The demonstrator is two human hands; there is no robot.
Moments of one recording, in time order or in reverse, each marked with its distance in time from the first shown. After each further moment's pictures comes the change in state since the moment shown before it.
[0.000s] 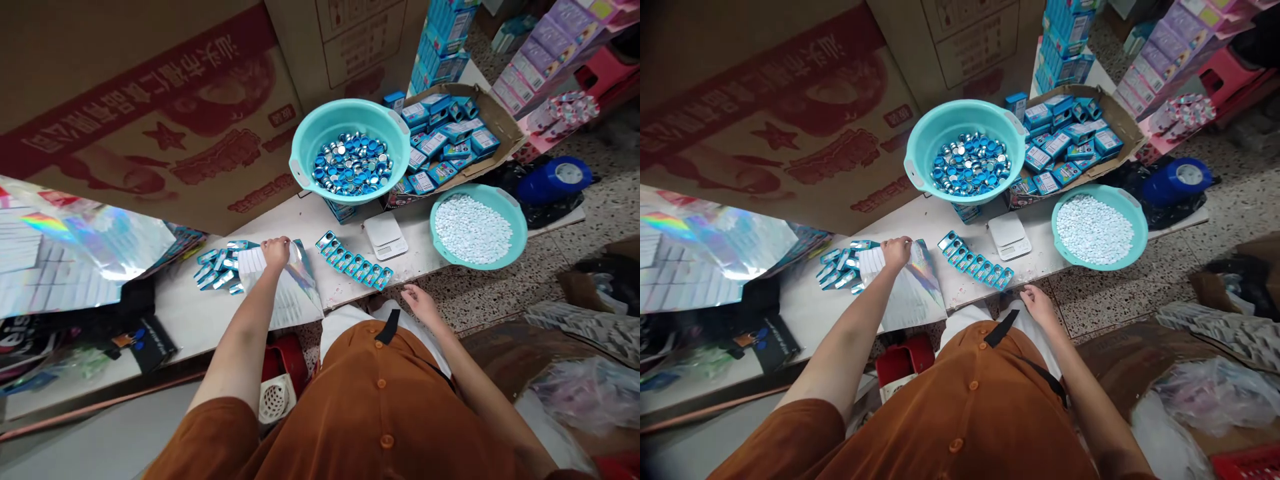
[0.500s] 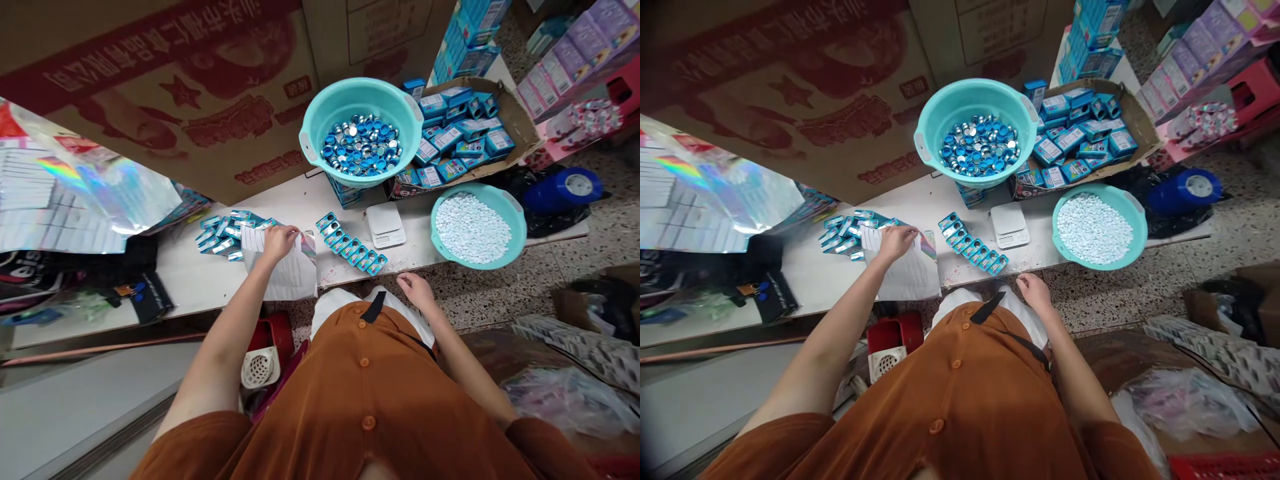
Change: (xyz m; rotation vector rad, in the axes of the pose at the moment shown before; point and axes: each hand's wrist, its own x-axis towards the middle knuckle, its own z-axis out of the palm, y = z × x) left_hand -0.074 0.030 -0.044 -0.176 -0.025 0.155; right_hand 0.001 -0.013 -0.037 -0.228 -0.050 -0.255
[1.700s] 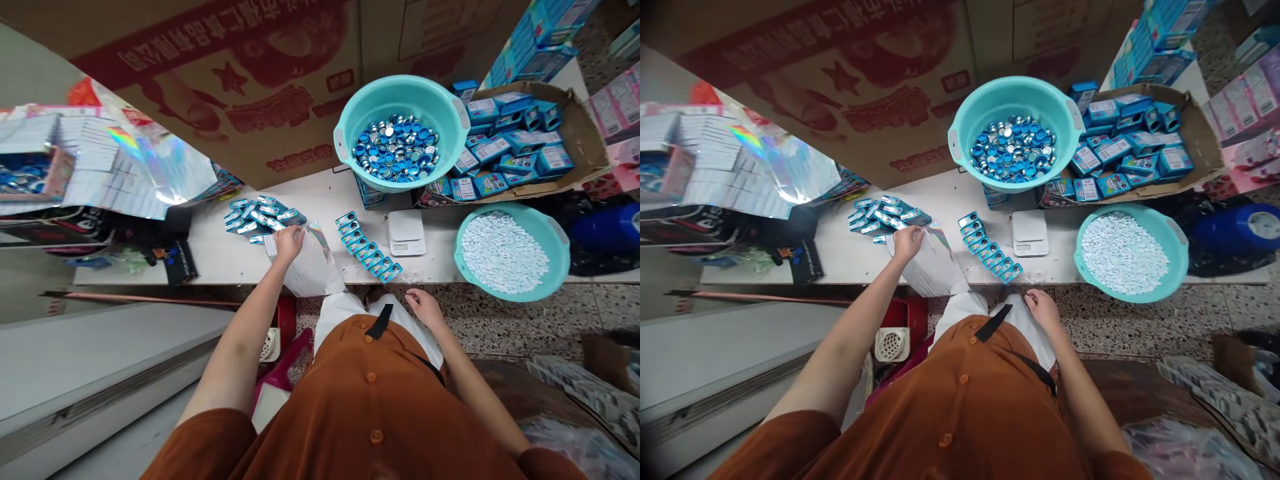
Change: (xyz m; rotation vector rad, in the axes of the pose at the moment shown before) left_hand -0.025 -0.023 0.030 -0.053 0.201 -0.345; right_hand 0.012 0.026 0.013 0.005 -0.178 -0.024
